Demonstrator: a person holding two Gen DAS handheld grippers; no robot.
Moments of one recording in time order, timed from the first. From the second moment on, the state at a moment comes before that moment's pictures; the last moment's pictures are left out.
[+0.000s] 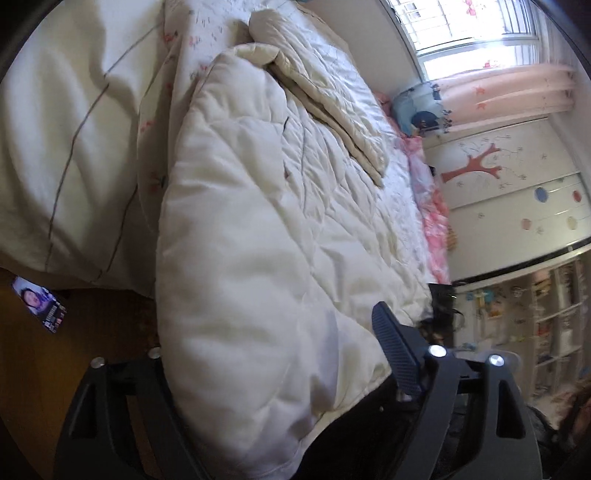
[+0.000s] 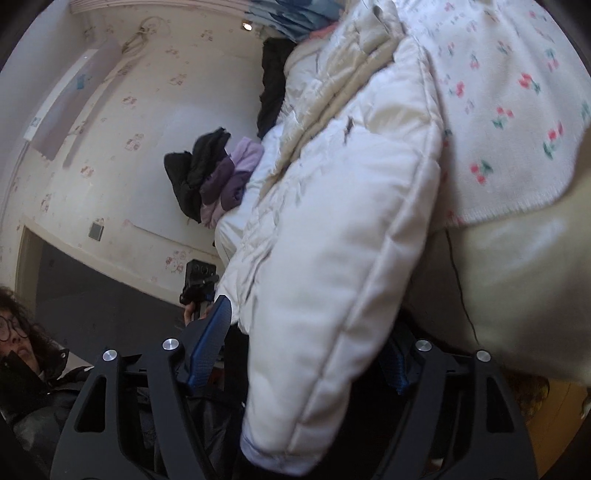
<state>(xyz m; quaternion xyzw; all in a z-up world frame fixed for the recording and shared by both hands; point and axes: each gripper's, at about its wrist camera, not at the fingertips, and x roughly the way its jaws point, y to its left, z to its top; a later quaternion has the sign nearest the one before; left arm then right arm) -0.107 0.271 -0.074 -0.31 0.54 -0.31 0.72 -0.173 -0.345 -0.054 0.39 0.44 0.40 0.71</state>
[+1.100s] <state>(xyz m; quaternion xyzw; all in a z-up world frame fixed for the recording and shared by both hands) -0.121 0.254 -0.043 -0.19 0.52 -0.21 0.81 -0.209 -0.290 0.010 0.09 0.44 0.27 0.85</state>
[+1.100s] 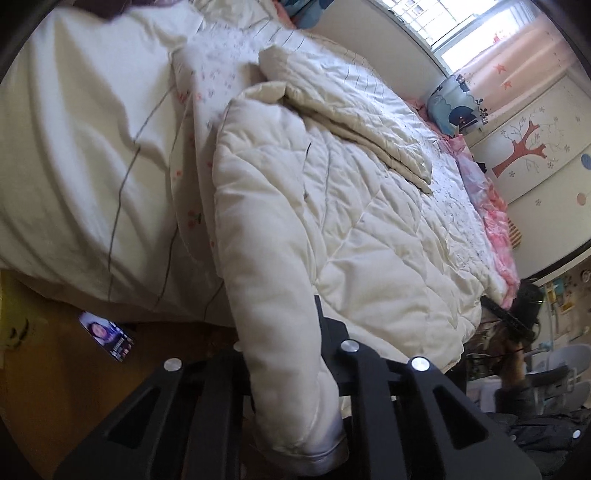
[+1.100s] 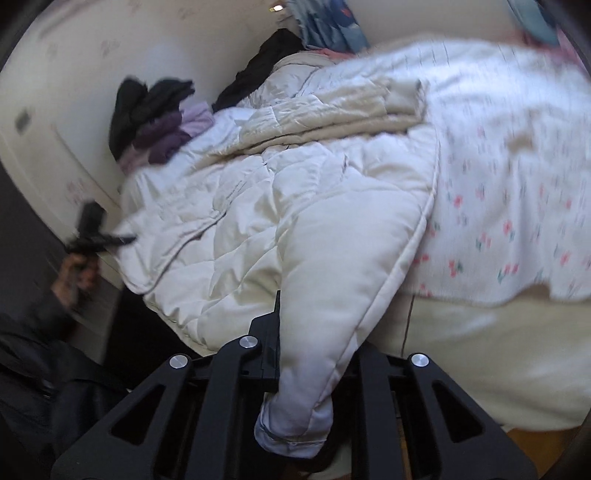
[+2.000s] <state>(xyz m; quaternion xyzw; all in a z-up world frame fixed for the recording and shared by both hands) -0.138 0.263 0.018 -0.20 0.46 -0.25 0.83 -0.242 -0.260 0.065 -0.04 0.36 0.24 0.90</state>
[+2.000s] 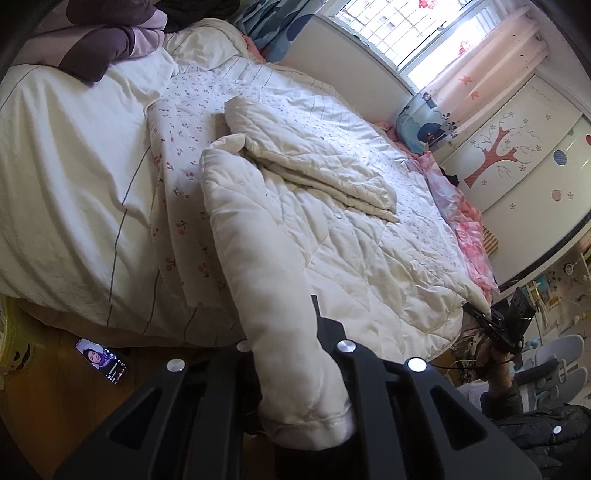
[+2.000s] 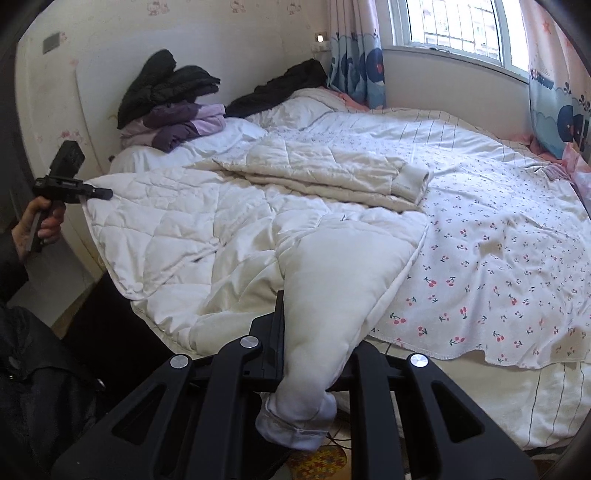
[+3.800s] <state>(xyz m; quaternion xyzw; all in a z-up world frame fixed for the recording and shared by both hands) -0.175 0.279 -0.014 -0.30 0.43 -0.32 0.79 -0.254 -0.379 0.033 0.36 0.30 0.43 0.77</state>
